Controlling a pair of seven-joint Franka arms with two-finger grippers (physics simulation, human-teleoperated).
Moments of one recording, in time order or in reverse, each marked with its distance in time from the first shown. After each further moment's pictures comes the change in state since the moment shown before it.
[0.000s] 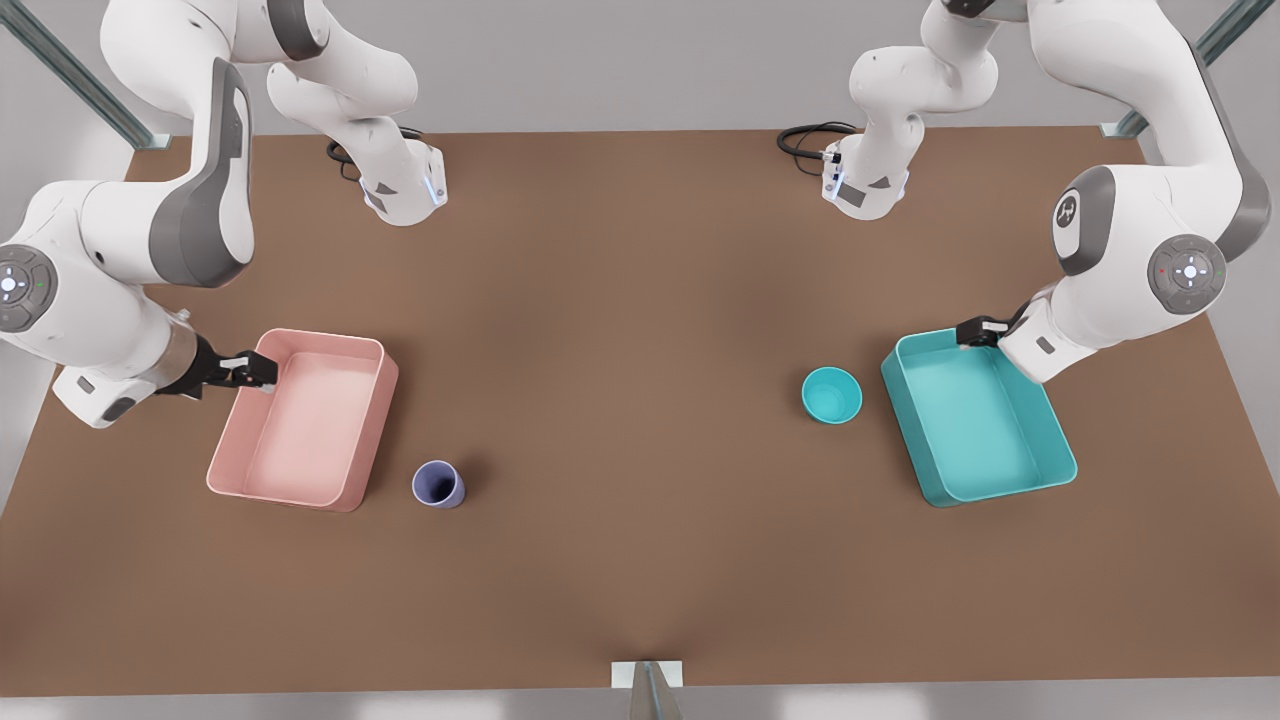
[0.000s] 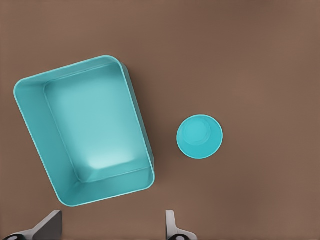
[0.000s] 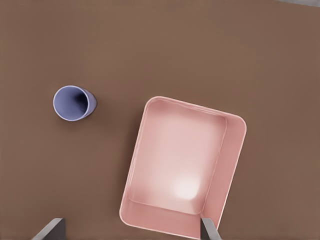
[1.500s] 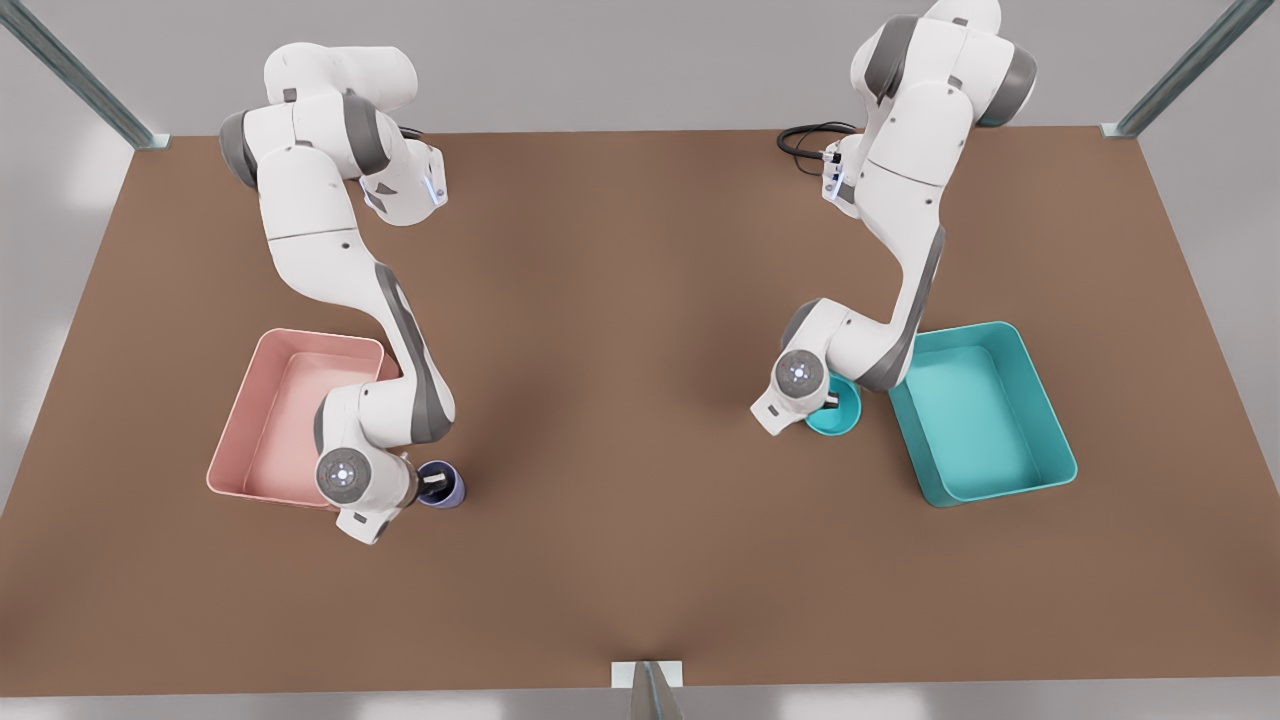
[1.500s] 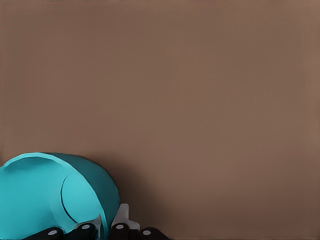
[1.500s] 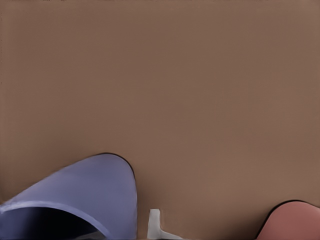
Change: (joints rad) left arm -0.390 0.394 0.001 -0.344 0.184 0.673 -0.486; right arm 0.162 0.504 0.010 -0.106 0.092 0.573 -0.021
